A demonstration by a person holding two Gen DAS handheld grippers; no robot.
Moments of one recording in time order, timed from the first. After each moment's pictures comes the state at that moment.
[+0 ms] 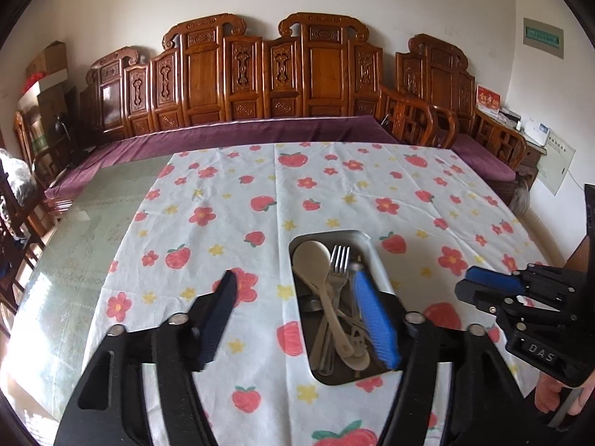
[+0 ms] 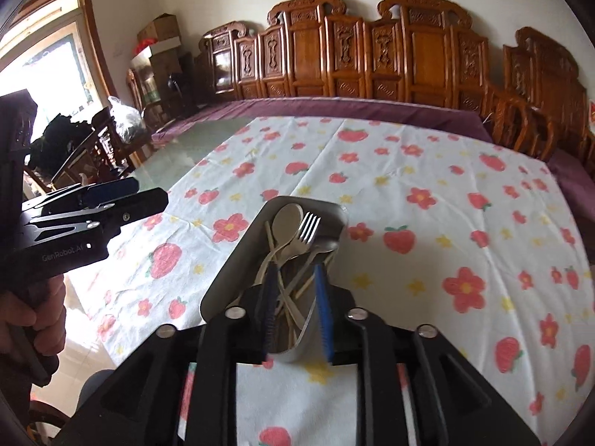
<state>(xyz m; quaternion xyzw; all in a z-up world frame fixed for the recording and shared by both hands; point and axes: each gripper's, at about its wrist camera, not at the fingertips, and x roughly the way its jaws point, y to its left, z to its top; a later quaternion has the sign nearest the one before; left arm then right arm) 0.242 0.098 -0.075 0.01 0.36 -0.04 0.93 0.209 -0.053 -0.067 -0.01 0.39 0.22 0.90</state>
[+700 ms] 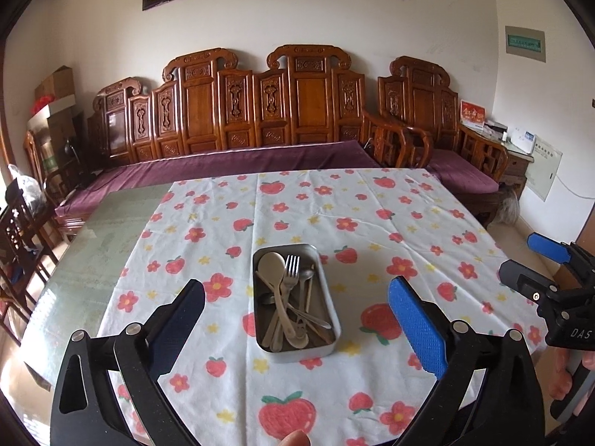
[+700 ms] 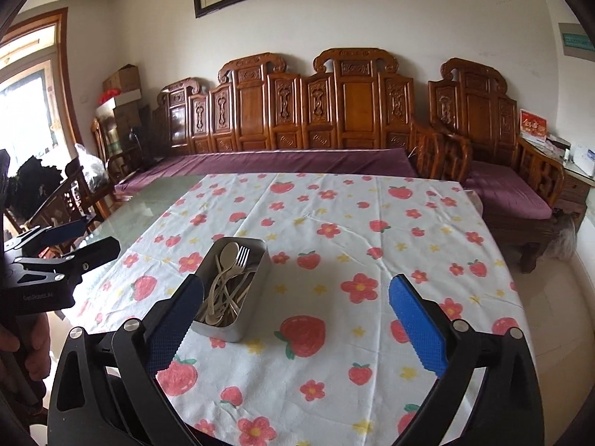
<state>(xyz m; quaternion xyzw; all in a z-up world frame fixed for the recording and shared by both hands) 0.155 0.027 -0.010 0.02 0.32 -0.03 0.95 0.111 -0.157 0.014 0.02 0.30 0.12 0.94</state>
